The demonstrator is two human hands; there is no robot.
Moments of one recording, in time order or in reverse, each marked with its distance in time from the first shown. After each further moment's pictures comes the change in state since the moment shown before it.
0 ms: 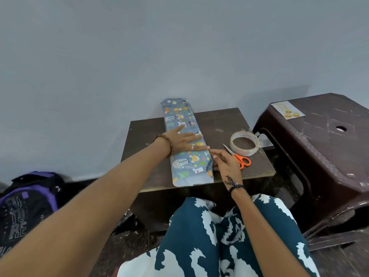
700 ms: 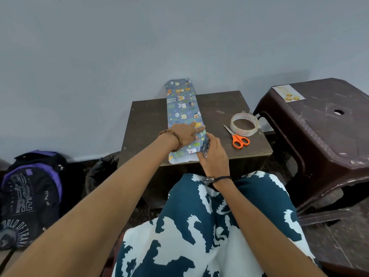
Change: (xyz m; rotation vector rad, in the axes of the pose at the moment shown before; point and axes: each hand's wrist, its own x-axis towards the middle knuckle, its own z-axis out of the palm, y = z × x) left_hand -0.009 0.042 -0.010 -0.750 -0.010 -0.334; right_hand -0.043 0.003 0.031 -0.536 0.086 -0.367
